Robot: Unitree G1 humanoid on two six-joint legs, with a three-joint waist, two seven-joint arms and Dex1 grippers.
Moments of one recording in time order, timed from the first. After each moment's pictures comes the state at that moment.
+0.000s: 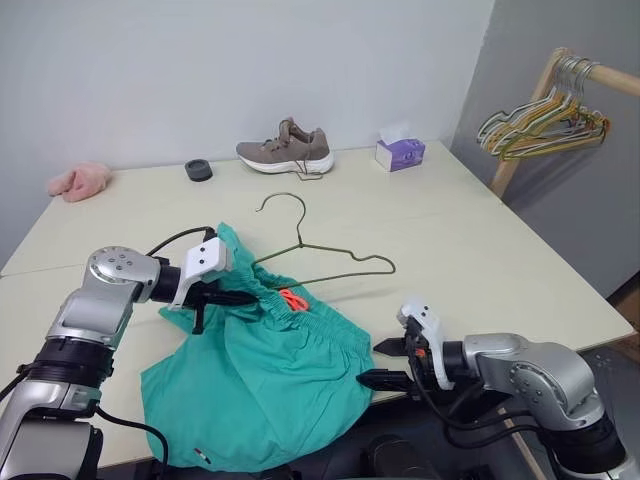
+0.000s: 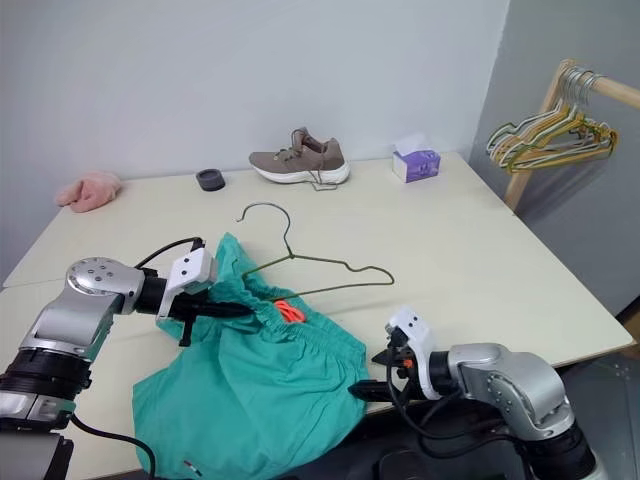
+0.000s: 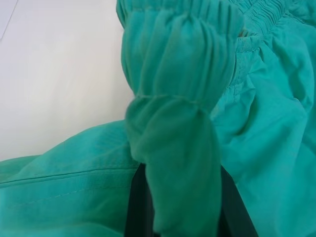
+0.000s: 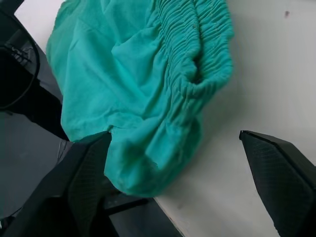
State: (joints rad) left arm -0.48 0.87 -0.11 0.28 -0.20 0.17 -1.41; right arm -0.19 -0.48 0.19 -0.50 0.60 1.23 0.67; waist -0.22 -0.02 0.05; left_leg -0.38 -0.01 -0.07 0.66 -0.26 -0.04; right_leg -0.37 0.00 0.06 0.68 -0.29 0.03
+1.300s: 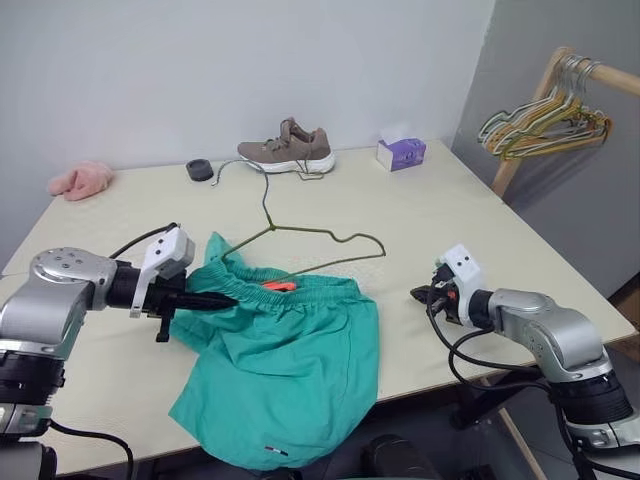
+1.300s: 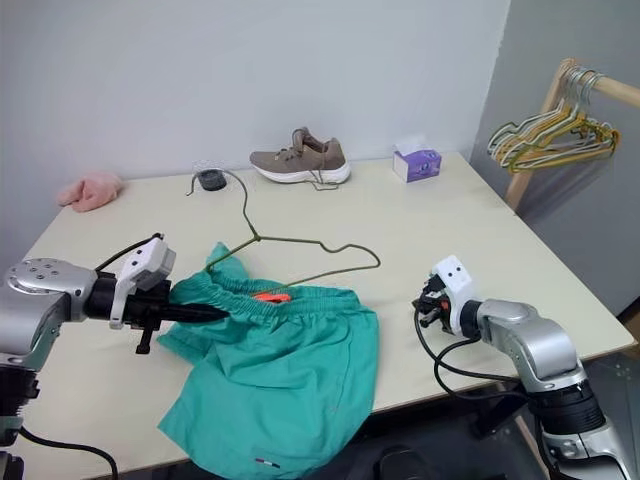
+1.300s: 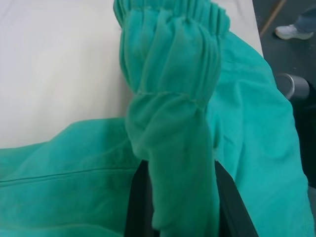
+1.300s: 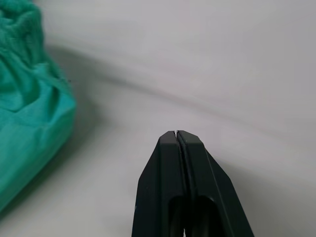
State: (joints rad) left arm -0.39 1.01 0.01 0.13 -0.39 0.43 -1.47; right arm -0.33 -0.58 0.11 -0.23 0.42 0.93 0.62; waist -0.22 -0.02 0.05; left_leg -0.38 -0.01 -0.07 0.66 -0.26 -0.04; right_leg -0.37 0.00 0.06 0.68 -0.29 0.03
